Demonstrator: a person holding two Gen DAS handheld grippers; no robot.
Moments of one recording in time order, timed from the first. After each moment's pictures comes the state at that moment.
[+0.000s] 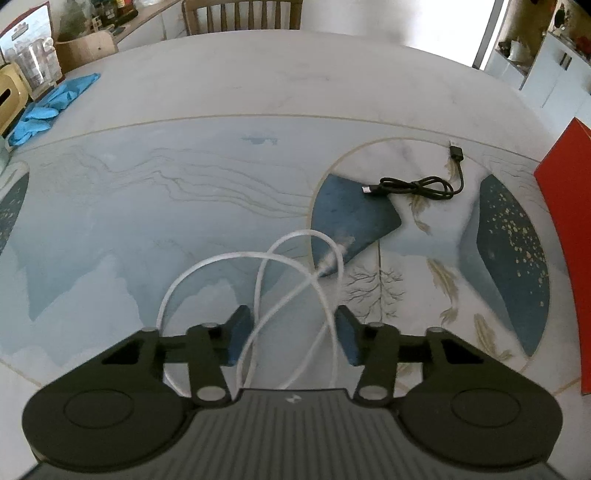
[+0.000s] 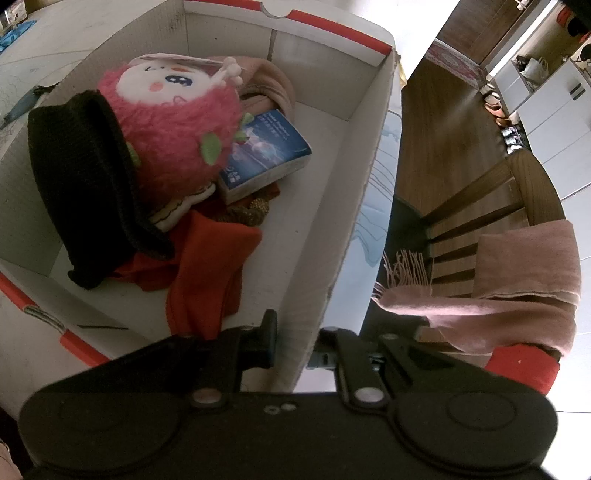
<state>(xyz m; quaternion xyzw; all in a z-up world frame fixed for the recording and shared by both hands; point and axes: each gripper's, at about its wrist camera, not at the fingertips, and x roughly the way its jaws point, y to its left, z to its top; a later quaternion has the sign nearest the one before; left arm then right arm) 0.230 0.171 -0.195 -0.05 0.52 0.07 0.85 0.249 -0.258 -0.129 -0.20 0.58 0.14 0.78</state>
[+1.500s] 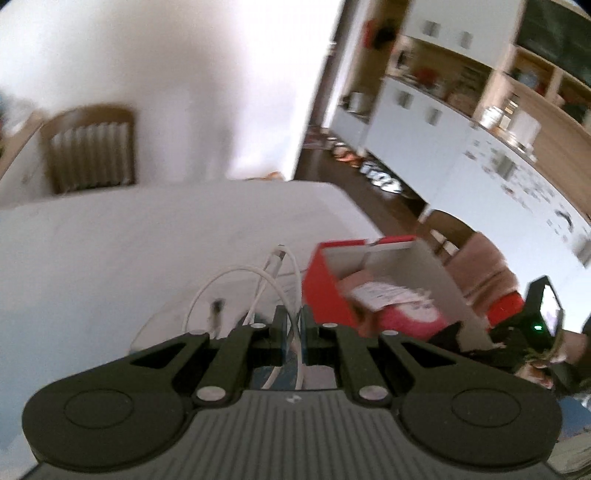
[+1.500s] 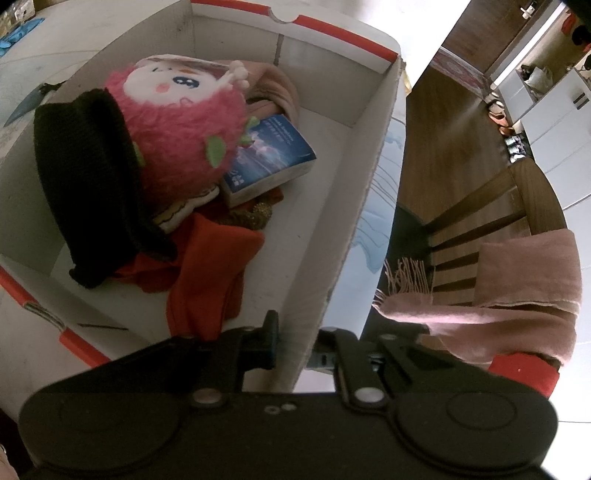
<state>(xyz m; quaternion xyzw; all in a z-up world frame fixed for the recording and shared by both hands) 0.236 0.045 -0.009 -0.03 0.39 -0.18 0.90 0.245 -0.253 -0.124 -0.21 0.57 0.15 0.78</state>
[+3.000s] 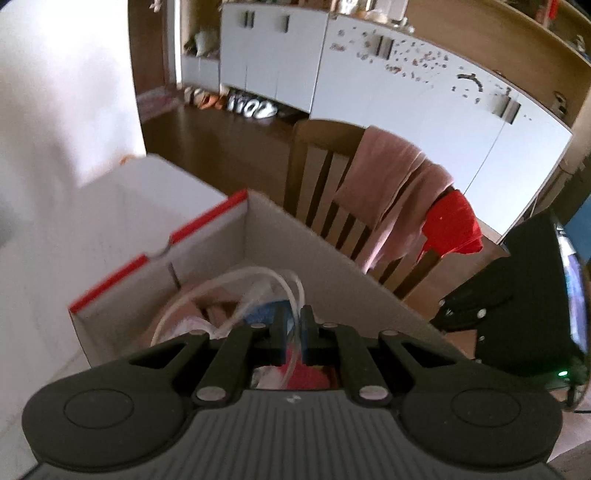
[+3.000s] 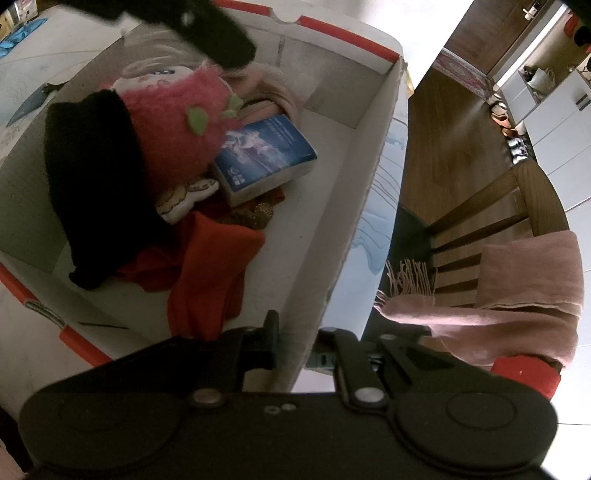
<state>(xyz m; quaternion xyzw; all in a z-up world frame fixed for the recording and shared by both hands) 0.315 -0.186 -0.102 0.12 0.44 -0.37 0.81 0.246 -0.255 -0.126 -0.21 0.57 0.15 0.78</state>
